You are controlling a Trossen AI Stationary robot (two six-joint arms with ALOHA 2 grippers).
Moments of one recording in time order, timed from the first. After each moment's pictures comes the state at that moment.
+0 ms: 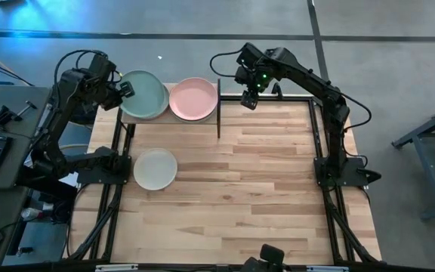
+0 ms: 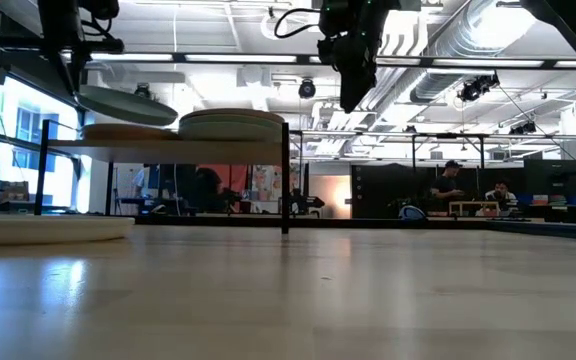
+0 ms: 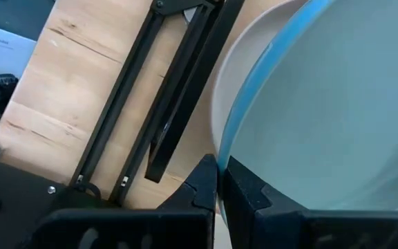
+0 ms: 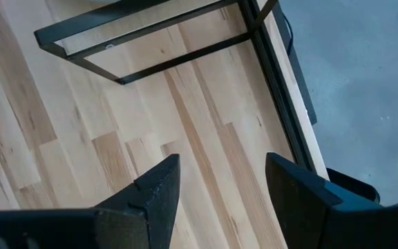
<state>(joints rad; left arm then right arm) 1.22 1.07 1.30 -1.45 -0.08 -0.80 -0.58 1.97 2.18 -1.42 -0.04 -0.24</state>
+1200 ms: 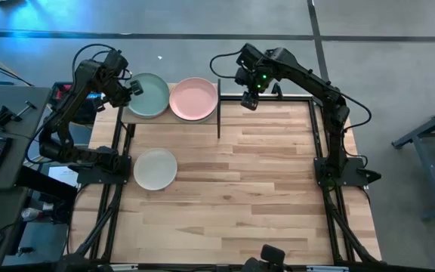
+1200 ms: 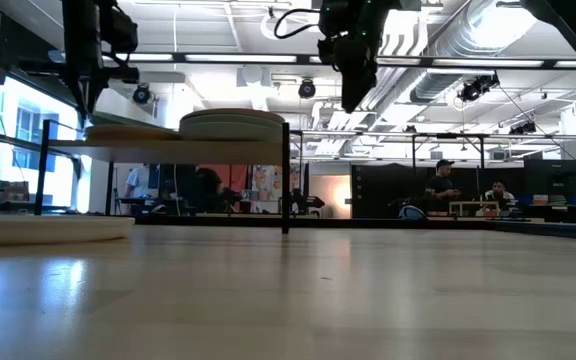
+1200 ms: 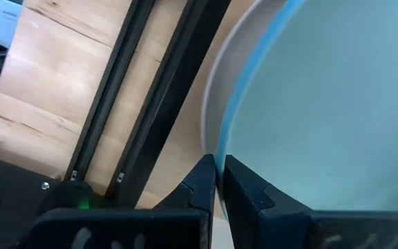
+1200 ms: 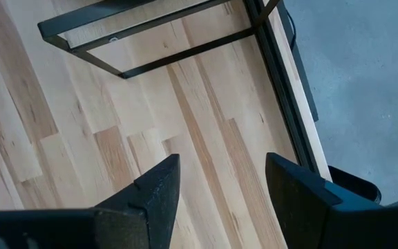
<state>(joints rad) 1.22 1.26 1.30 -1.42 -0.03 -0.78 -0.58 1.97 2.18 -1.43 -0.04 -0.25</state>
